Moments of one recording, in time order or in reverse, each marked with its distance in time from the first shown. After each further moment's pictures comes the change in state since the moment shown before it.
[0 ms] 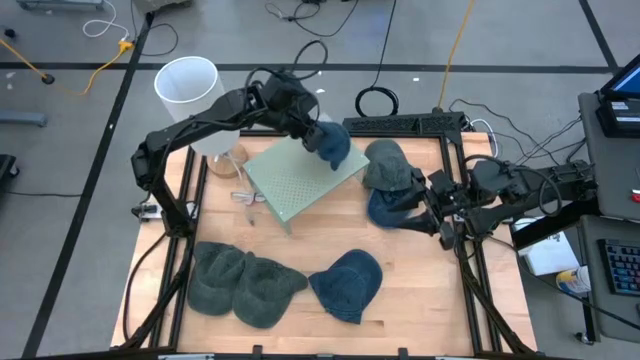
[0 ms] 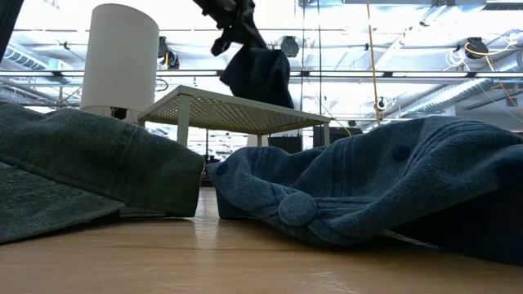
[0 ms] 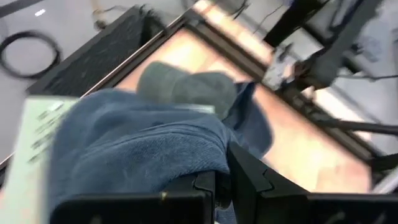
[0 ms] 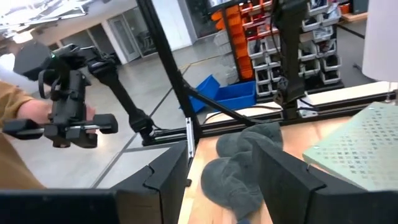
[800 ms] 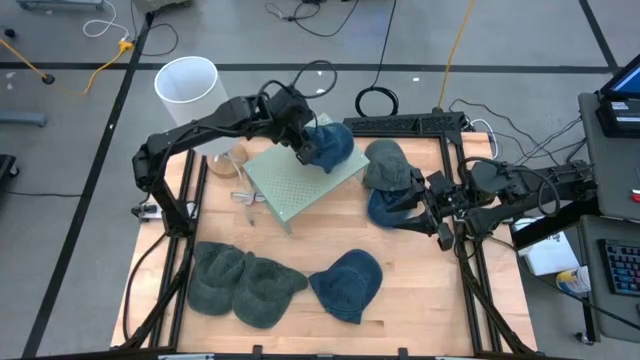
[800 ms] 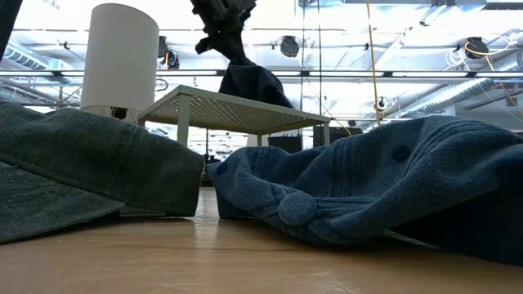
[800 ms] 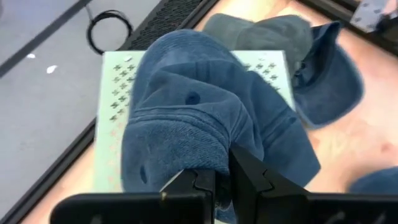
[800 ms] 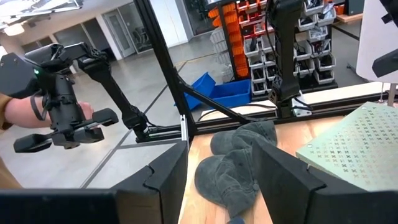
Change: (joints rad) left arm -0.067 0.001 -0.001 -0.203 -0.285 0.100; right arm 0.000 0.005 -0.001 -0.008 0.000 -0.023
